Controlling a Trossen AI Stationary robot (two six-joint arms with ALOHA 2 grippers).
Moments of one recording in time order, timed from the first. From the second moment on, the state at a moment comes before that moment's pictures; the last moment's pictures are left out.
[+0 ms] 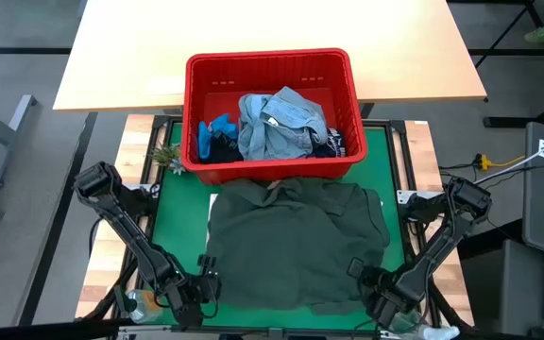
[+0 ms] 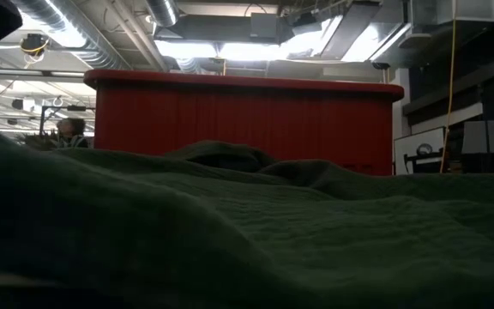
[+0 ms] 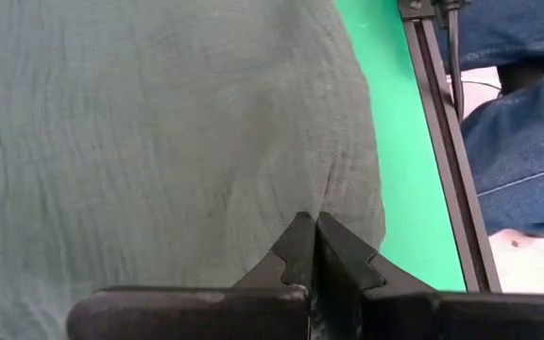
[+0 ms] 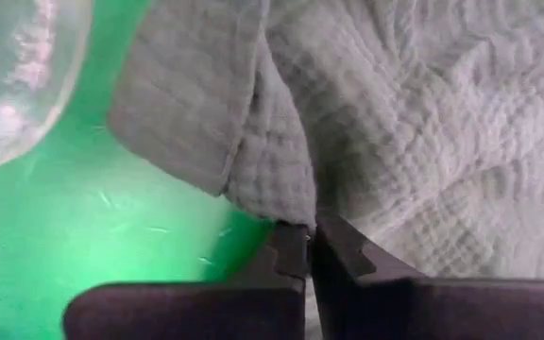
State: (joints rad) left arm -0.87 1.69 1.06 -0.46 -0.36 -0.70; right arm 0.99 1.73 1.06 -0.94 0.20 -0.13
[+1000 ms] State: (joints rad) left arm -0.81 1.46 1.06 -0.68 -0.48 -0.82; right arm 0.91 1.48 1.06 -1.07 0.22 0.04
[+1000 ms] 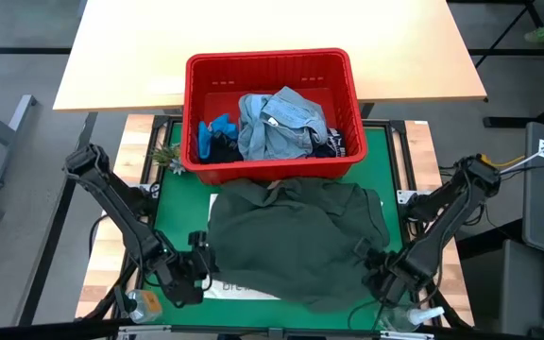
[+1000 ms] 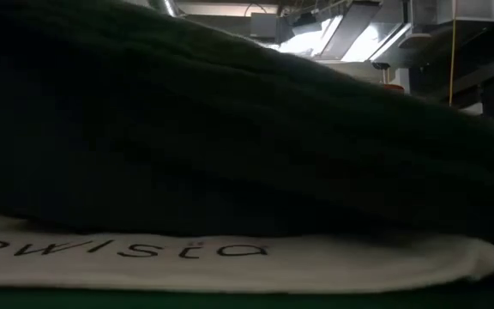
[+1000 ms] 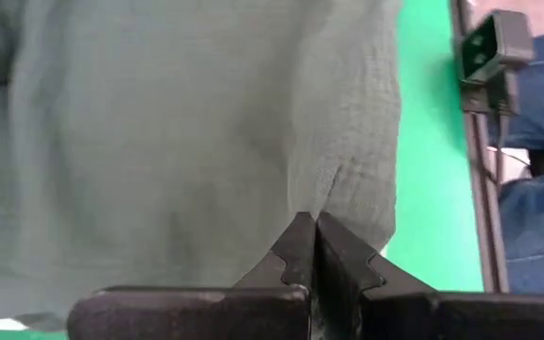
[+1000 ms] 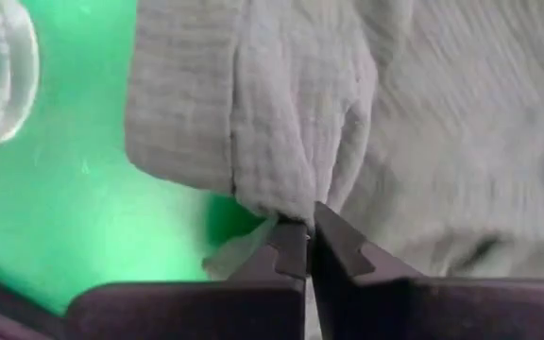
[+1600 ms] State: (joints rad) left arm -0.63 1.43 1.06 -1.00 -0.58 -0.97; right arm 0.91 1.43 0.97 -1.37 0.25 0.60
